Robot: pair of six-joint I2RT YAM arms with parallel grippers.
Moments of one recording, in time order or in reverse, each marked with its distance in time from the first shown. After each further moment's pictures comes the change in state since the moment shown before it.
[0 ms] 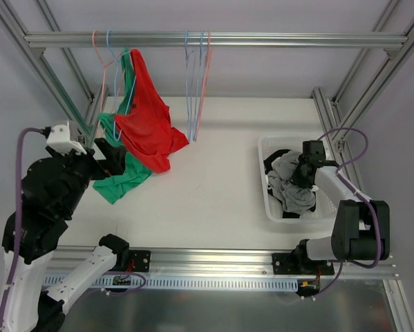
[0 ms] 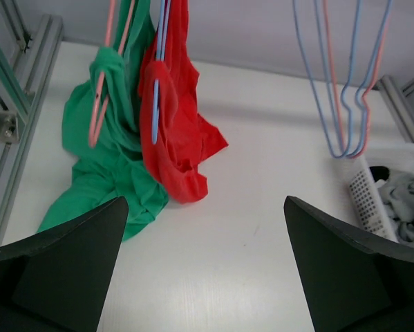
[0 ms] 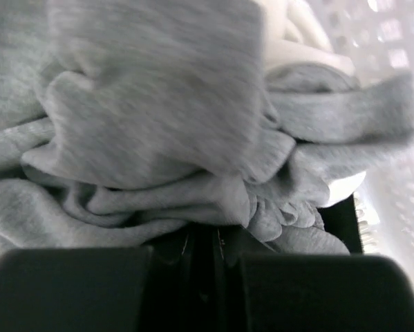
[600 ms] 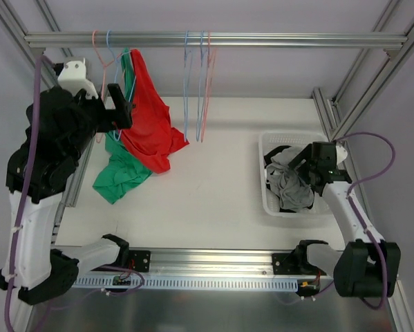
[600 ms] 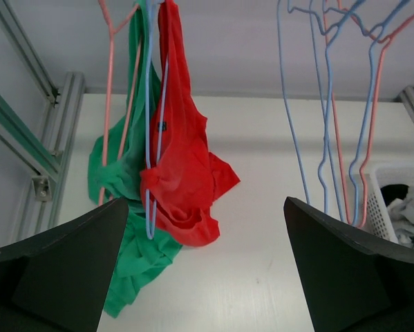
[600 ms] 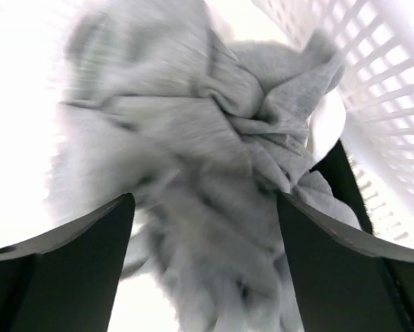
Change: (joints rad) left arm 0.014 0.453 0.560 -0.102 -0.001 0.120; right arm -0.001 -0.229 -0.044 0.046 0.052 0.303
